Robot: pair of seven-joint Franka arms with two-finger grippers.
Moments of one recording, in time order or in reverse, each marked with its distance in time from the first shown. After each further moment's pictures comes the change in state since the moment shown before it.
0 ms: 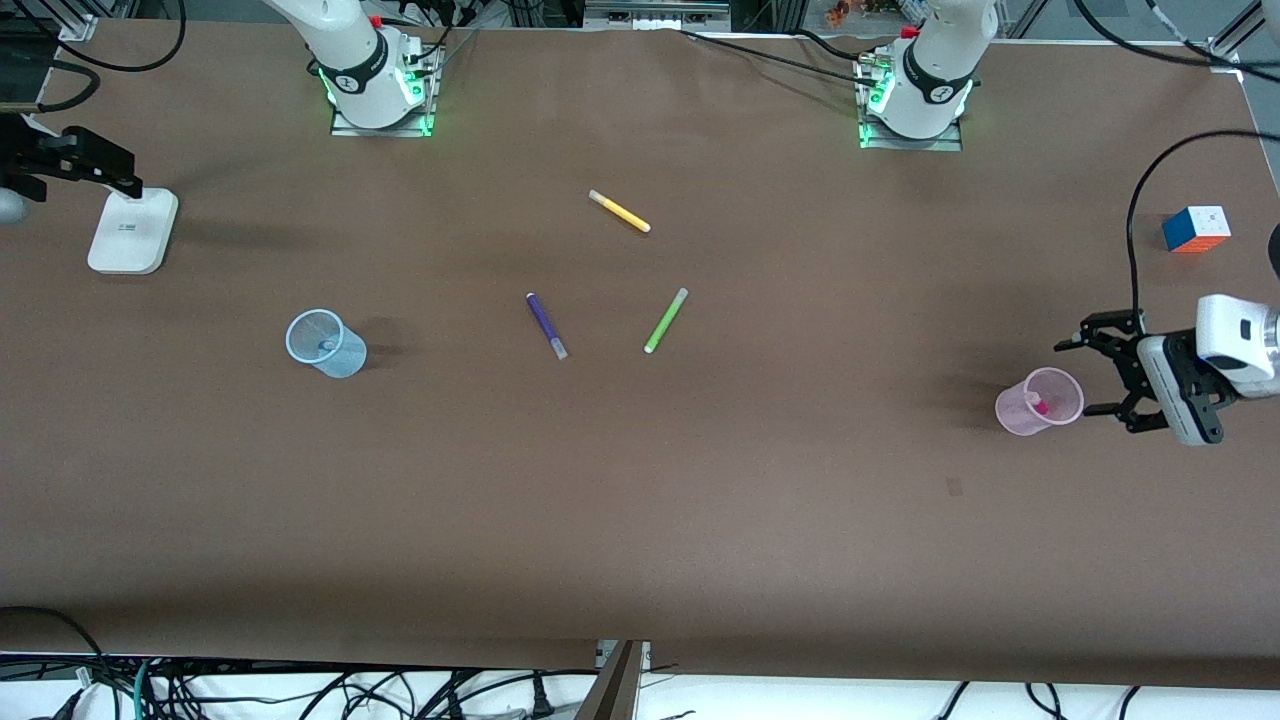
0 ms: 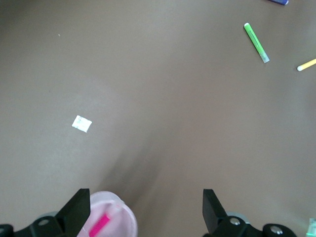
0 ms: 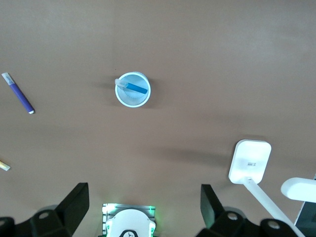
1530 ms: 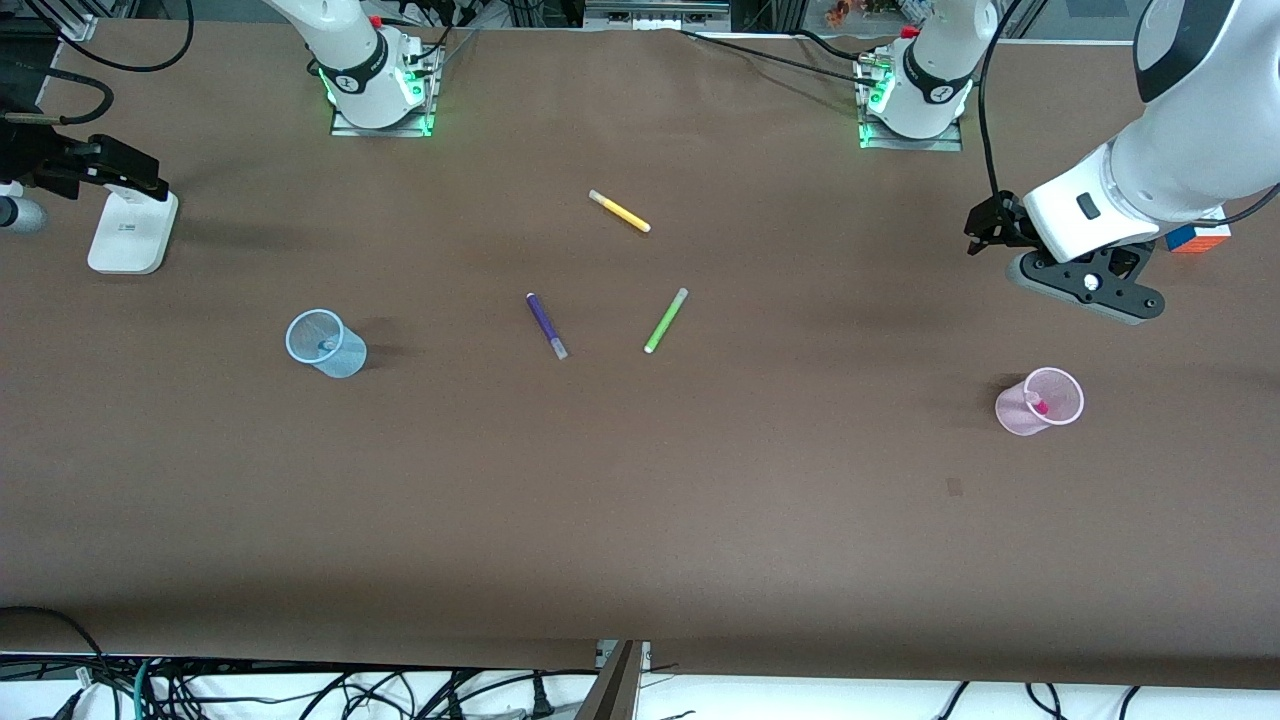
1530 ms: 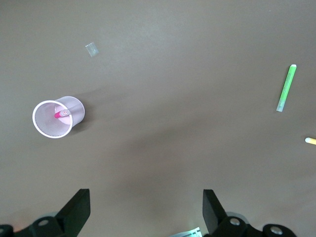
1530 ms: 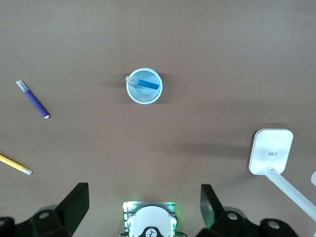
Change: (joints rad) left arm -0.145 -0.267 -0.220 -0.004 0.275 -0.230 -1.073; right arm -0.020 -0.001 0.022 -0.013 0.052 -0.008 0.088
